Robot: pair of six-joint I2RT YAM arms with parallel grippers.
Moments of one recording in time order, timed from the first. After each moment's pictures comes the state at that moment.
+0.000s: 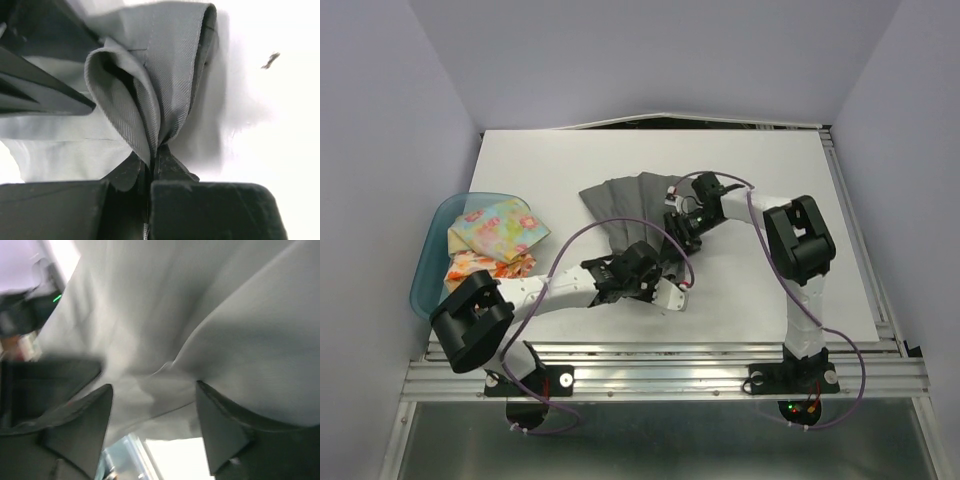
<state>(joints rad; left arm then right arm) -0.97 1.46 0.76 -0.20 0.00 0.97 0.40 2.11 1.40 -0.61 -0.94 0.05</state>
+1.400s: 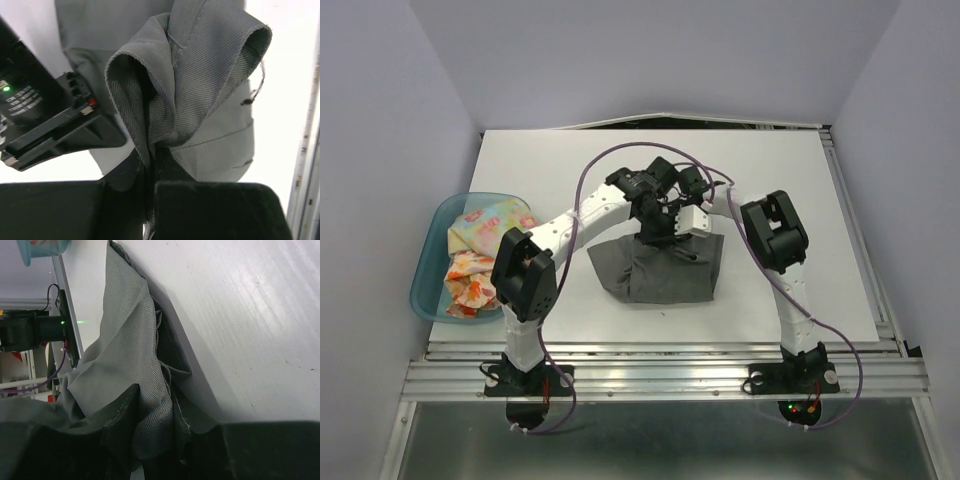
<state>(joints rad) -0.77 1.86 1.70 -1.02 0.39 0.85 0.44 2.34 1.66 -0.46 -1.05 0.05</state>
